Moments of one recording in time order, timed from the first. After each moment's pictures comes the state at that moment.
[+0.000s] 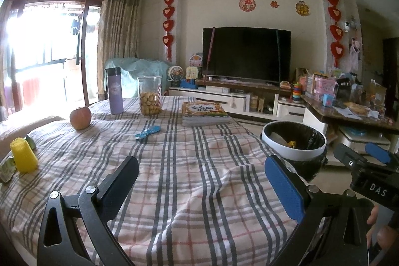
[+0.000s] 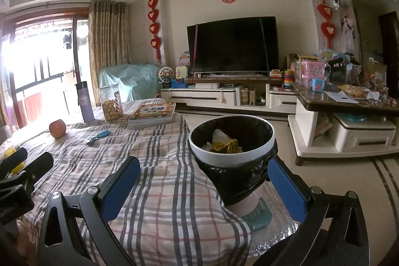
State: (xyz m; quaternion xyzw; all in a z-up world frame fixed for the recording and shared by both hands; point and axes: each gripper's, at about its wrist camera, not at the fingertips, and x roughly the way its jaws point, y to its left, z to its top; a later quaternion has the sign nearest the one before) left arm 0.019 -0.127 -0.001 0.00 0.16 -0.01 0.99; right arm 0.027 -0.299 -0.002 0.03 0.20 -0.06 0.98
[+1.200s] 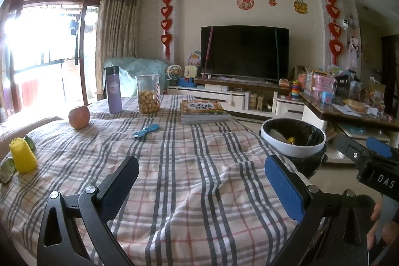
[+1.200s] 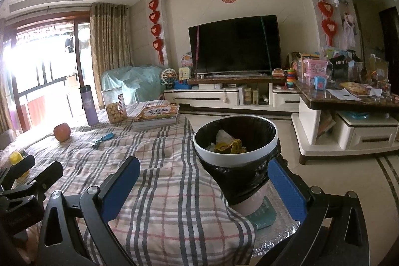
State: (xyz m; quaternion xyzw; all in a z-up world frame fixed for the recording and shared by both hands) left arm 0.020 -0.126 -0.005 0.00 0.17 -0.02 0.99; right arm 0.027 -0.293 -0.001 0.04 0.20 -0.05 0.98
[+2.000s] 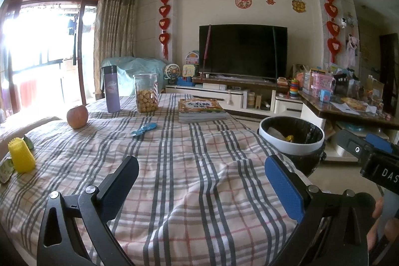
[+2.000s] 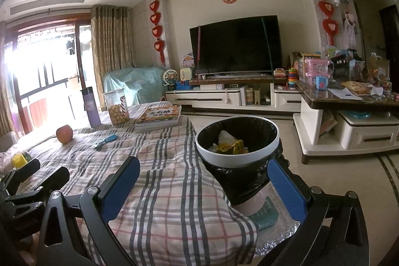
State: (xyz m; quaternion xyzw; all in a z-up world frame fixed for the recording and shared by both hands) left arm 0.021 -0.127 -0.010 0.00 0.17 -0.03 0.99; right arm 0.026 -0.294 -0.001 0.04 0.20 -0.05 0.98
